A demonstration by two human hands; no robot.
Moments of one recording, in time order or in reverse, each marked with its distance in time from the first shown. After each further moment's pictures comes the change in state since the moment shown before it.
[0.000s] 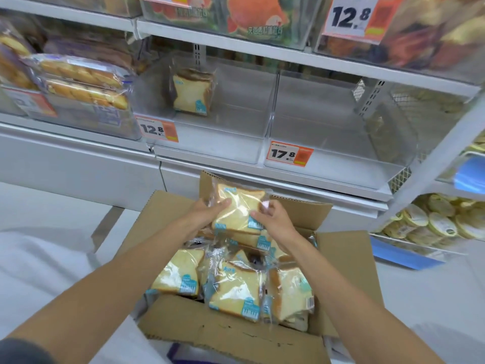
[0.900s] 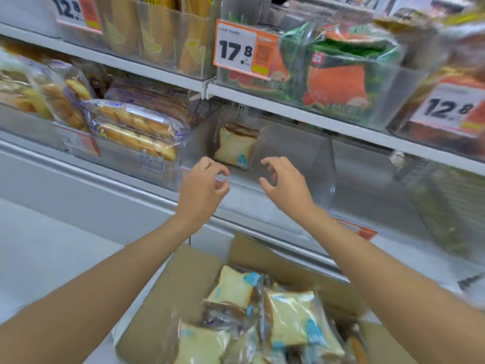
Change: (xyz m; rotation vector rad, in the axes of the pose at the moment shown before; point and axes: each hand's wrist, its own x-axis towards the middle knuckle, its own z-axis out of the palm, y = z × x) left_hand 0.036 0.119 -0.123 0.561 0.751 1.003; right_hand 0.119 -0.199 0.068 -0.879 0.236 -0.880
